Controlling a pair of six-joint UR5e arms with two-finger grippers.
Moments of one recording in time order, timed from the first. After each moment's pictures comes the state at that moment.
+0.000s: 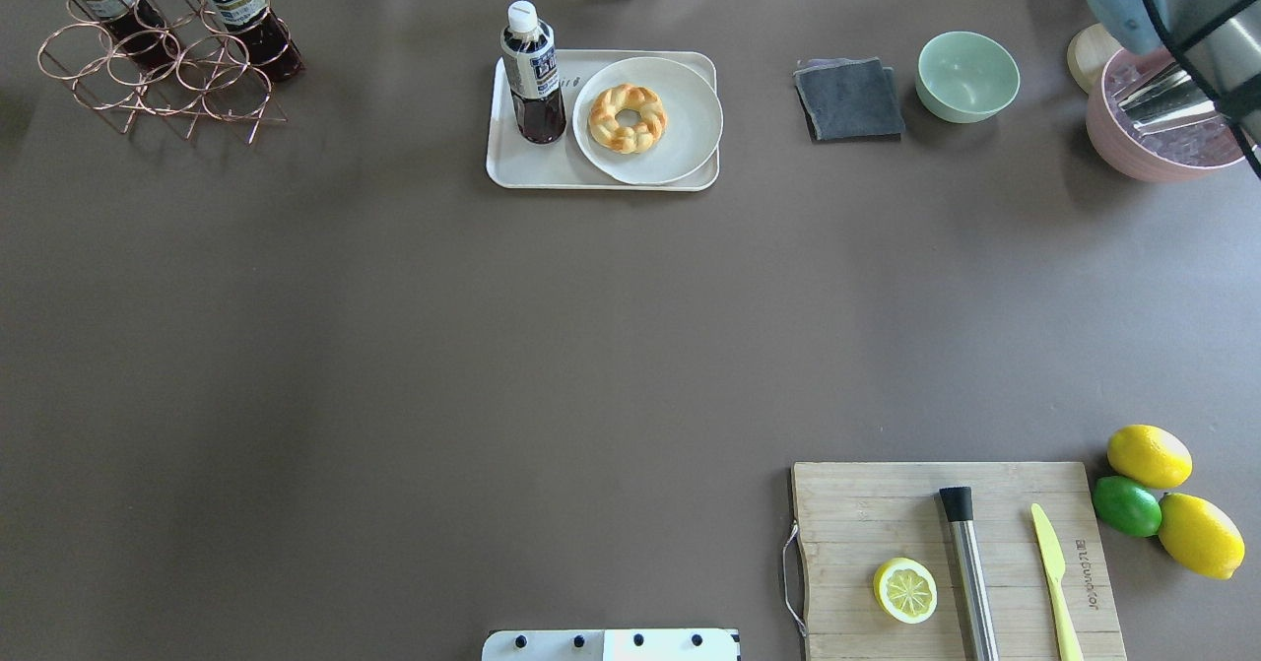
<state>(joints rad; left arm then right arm) -1.66 -1.51 -1.73 -1.78 -2.26 0.02 1.27 -0.92 1.37 -1.54 2.29 0.30</state>
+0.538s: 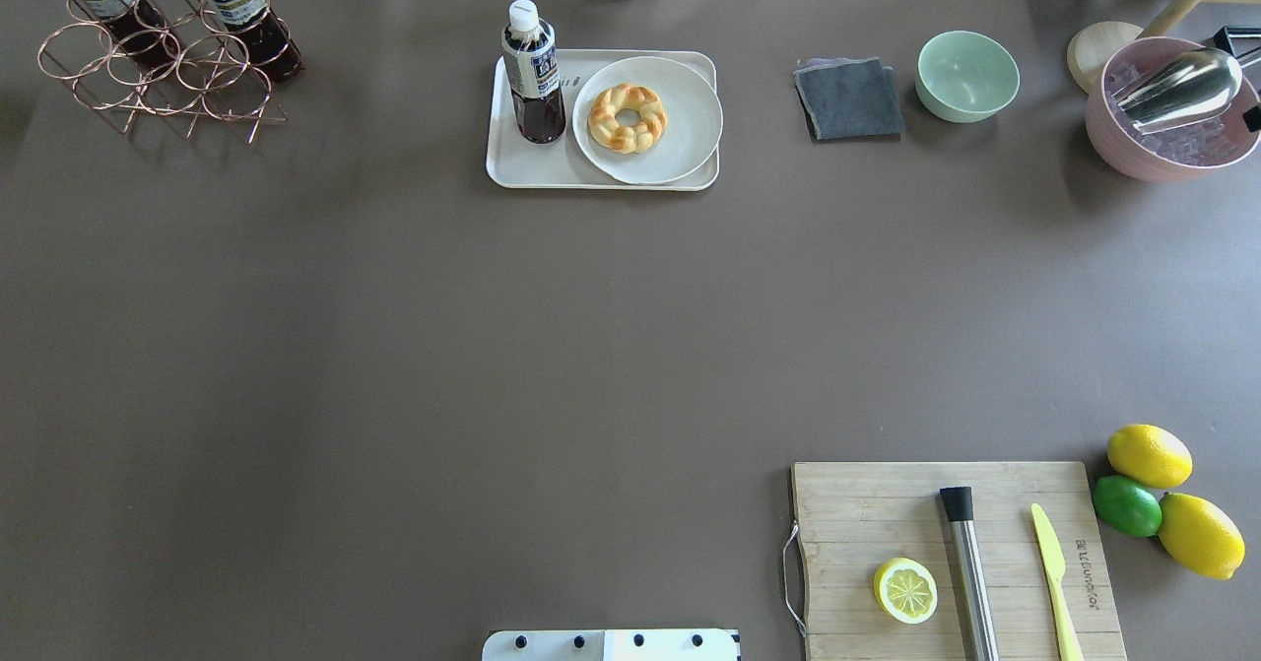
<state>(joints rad) -1.69 -1.52 -1.72 -1.73 -2.34 0.08 1.43 -1.38 1.64 -1.54 2.31 0.09</state>
